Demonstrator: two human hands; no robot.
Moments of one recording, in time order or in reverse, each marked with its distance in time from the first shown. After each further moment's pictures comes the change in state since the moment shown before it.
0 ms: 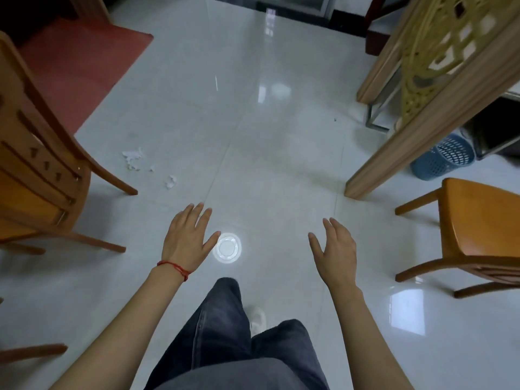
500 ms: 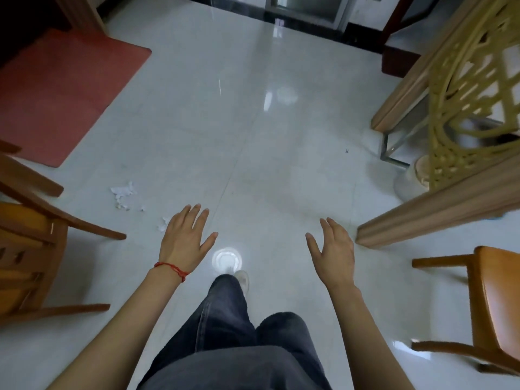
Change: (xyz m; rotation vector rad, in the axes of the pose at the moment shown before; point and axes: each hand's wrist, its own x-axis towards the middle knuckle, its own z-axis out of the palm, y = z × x) left_hand 0.292 -0.042 -0.055 -0.010 0.004 -0.044; right_hand 0.305 -0.065 0.023 0.010 -0.044 -0.037
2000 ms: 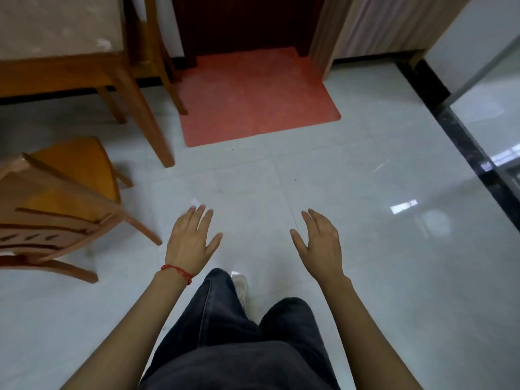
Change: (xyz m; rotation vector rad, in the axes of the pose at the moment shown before) left_hand 0.350 -0.217 -0.139 -0.251 0.266 -0.961; right_hand 0.550 -0.424 0.127 -0.068 -0.436 -1.064
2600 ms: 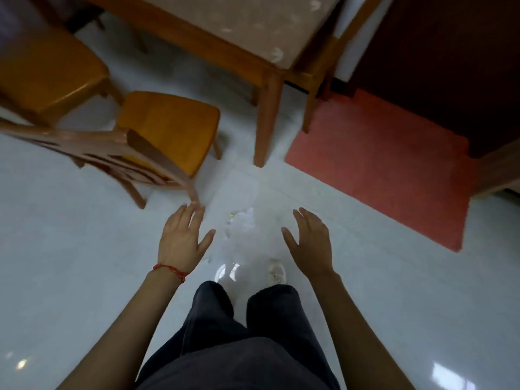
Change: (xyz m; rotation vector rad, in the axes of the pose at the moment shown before) left_hand 0.086 -0.058 -0.028 -0.194 0.241 -0.770; right_hand 0.280 -0.119 0.066 -0.069 -0.437 -0.702
